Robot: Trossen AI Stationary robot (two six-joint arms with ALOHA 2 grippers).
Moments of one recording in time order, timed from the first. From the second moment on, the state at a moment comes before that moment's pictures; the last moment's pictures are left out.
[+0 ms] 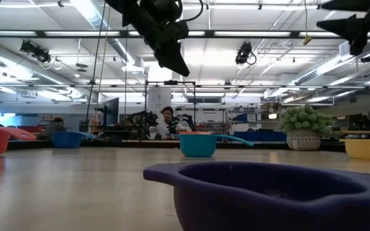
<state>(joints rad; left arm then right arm) 0.45 1.72 1.50 -0.57 0.16 0.30 0.87 0.01 0.13 0.47 1.23 -0.21</state>
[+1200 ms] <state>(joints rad) 0.52 2.00 1.50 -0.45 0.04 0.80 1.00 0.39 0.54 0.48 1.57 -0.54</state>
